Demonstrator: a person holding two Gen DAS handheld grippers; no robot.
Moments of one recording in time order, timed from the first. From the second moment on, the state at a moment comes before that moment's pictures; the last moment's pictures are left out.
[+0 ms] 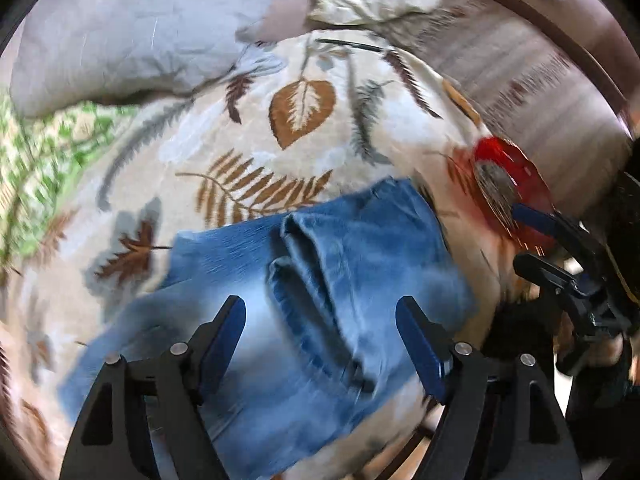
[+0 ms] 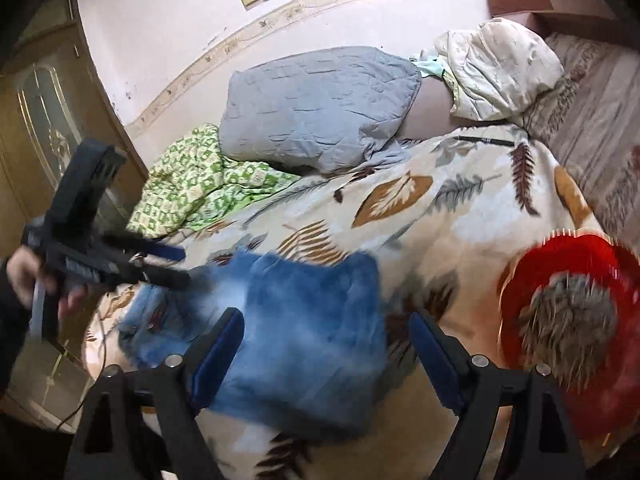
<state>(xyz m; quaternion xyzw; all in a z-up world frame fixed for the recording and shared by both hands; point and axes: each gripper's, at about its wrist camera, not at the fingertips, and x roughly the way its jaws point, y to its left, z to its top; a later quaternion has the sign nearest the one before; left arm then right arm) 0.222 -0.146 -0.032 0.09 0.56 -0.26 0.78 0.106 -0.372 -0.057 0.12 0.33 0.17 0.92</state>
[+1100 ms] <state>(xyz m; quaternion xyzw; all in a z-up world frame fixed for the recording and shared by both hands) 0.247 -0.164 -0.104 0.06 0.60 -0.24 0.76 0.125 -0.321 -0.099 0.05 0.43 0.23 0.87</state>
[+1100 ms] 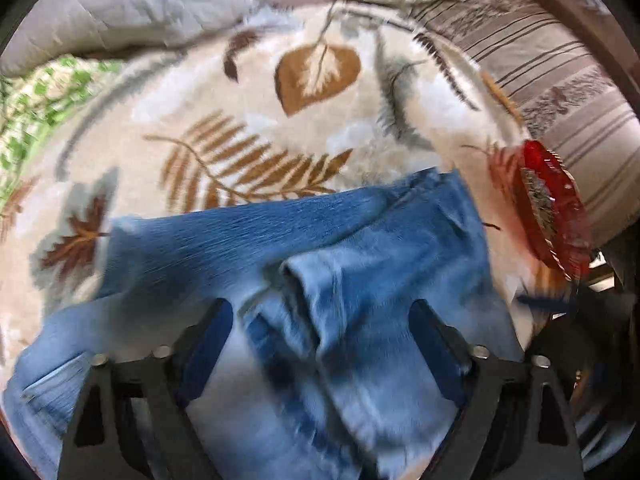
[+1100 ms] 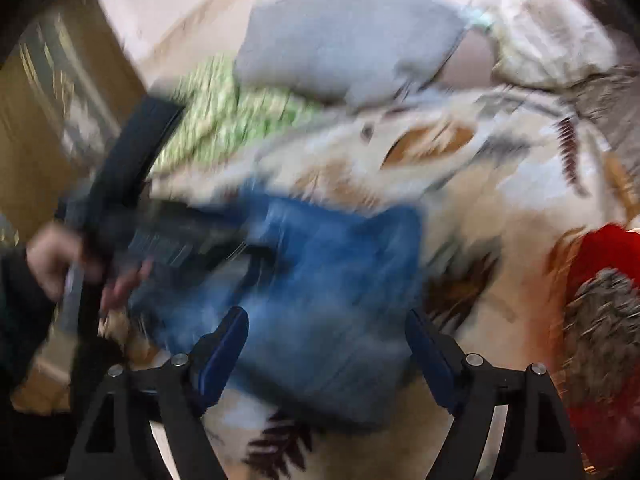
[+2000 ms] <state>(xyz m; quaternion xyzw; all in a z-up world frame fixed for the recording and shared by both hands) 0.173 -0.156 -0.121 0.12 0.61 -0.24 0.74 0.123 -0.299 -0.132 -0.02 0.49 0.19 0.85</state>
